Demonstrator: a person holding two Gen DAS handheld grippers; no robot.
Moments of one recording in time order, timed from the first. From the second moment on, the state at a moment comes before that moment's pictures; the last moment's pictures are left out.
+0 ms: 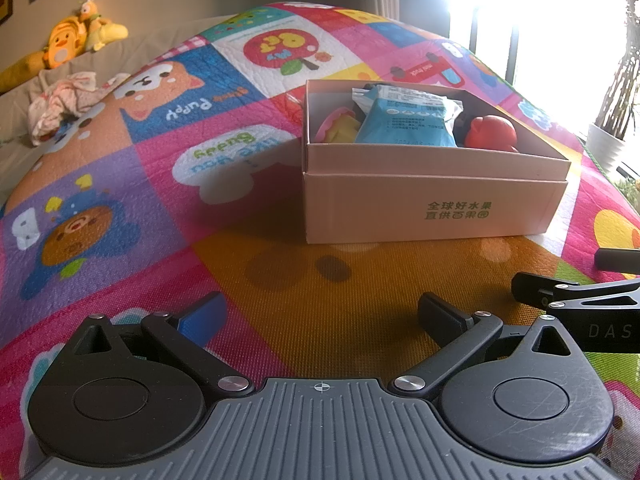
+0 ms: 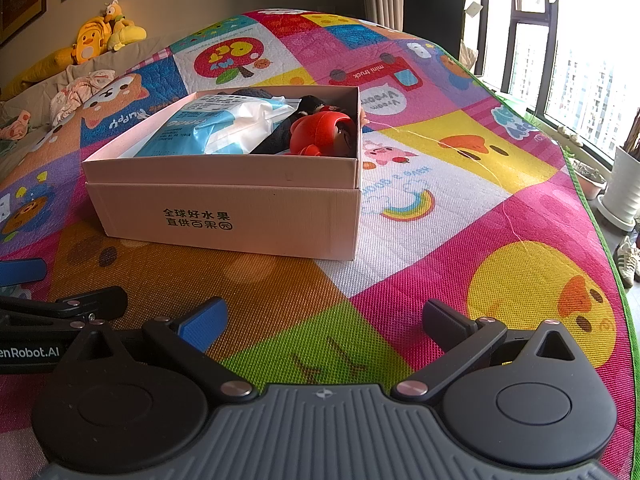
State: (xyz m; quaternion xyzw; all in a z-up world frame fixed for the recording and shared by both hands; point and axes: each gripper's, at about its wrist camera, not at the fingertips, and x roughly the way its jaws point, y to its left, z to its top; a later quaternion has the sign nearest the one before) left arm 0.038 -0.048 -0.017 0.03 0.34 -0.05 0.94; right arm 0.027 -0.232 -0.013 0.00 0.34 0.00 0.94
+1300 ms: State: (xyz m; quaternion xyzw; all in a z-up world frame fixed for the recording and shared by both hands) left arm 0.045 -0.042 -0.014 0.02 0.35 -0.05 0.93; right arm 0.027 -0.233 -0.013 0.00 0.34 0.00 0.94
